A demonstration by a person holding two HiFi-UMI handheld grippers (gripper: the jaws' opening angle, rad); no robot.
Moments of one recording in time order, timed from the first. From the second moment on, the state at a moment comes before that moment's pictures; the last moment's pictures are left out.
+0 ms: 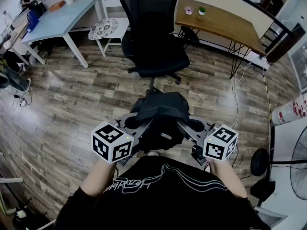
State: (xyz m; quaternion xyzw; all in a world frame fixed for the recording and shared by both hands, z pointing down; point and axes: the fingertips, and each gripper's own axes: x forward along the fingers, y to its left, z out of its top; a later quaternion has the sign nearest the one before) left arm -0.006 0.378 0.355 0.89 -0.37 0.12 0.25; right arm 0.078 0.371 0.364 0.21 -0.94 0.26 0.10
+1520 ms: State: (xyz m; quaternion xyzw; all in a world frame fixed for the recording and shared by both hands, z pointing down) left arm -0.084 0.237 0.387 0.85 -0.42 0.14 0.28; right arm -0.003 0.212 0.401 0.16 -0.94 0.29 0.10
